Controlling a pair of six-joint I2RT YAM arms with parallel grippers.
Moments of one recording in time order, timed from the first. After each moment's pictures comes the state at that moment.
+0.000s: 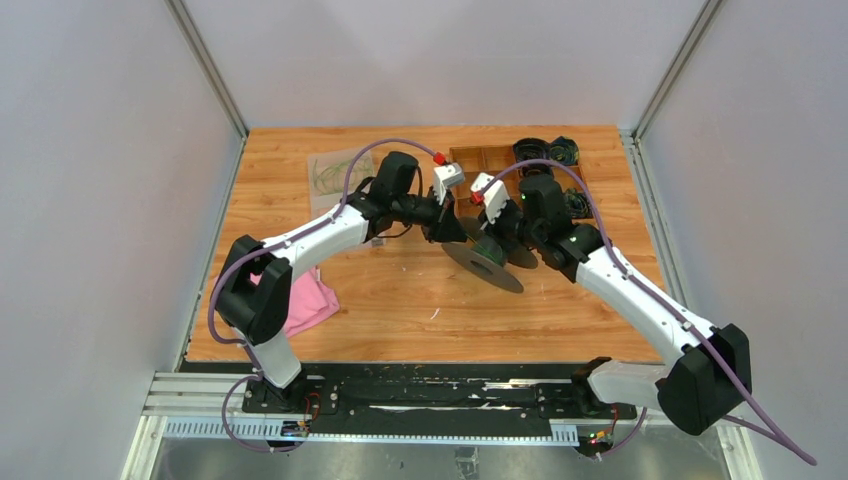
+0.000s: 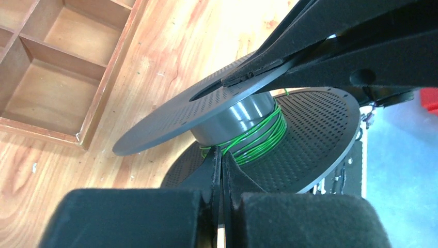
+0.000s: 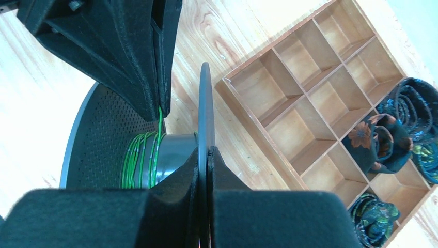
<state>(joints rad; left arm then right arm) -0.60 1.71 1.25 -0.09 0.80 -0.04 0.54 1.22 0.99 -0.36 -0.21 -0.46</state>
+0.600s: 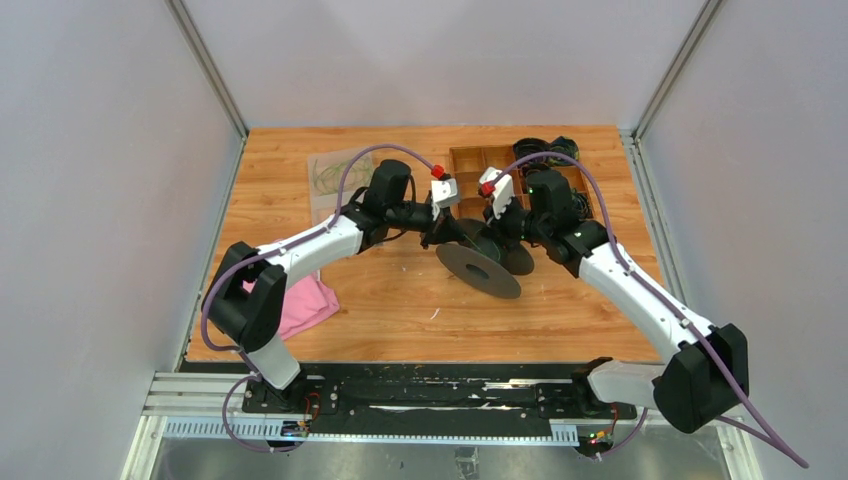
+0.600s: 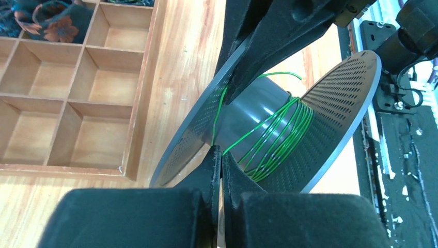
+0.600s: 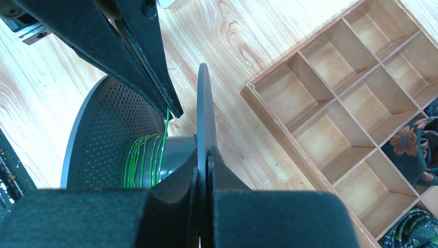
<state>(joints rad) -0.60 1.66 1.13 0.06 0.83 0.27 0.48 1.23 1.00 -0.36 -0.37 -0.35</state>
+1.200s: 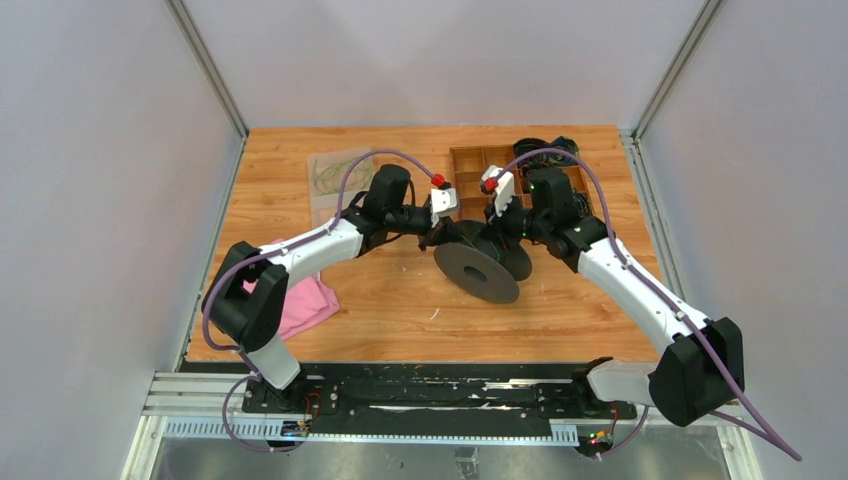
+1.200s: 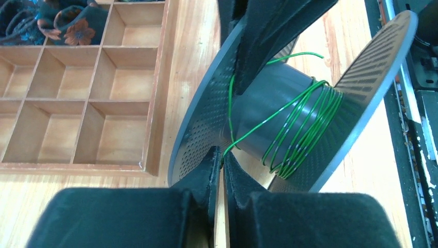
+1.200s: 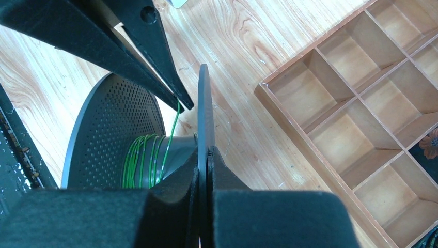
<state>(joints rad) -0.60 1.66 1.10 0.08 0.81 0.43 0.44 1.26 1.01 -0.37 -0.47 -0.32</state>
